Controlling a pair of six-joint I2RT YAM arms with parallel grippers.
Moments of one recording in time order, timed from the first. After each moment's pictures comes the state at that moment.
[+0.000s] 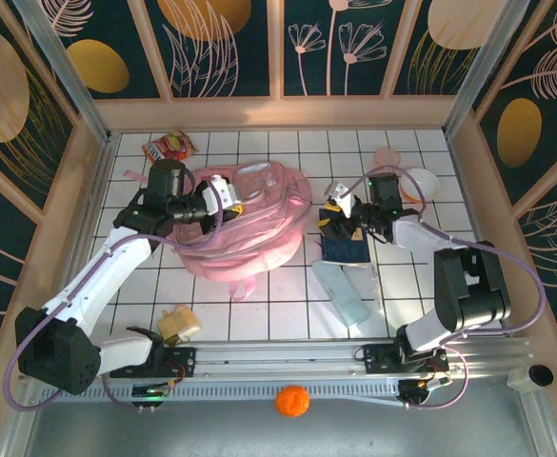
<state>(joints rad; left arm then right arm) -0.36 1.23 1.02 -0.39 0.66 0.72 0.24 1.54 0.83 -0.07 -0.75 -0.63</state>
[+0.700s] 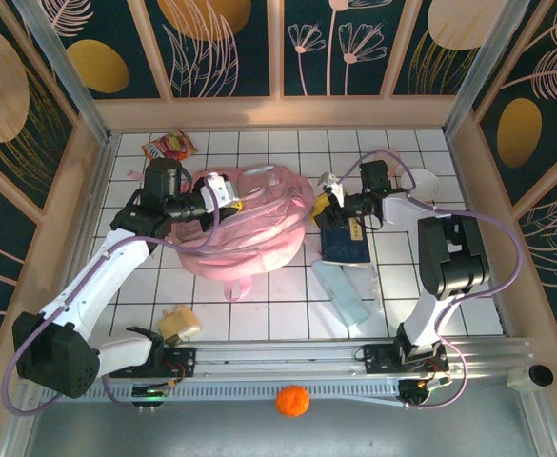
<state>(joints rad) -0.35 1.21 1.02 -0.34 0.67 0.70 0.23 1.76 1.05 -0.23 -1.02 -0.65</state>
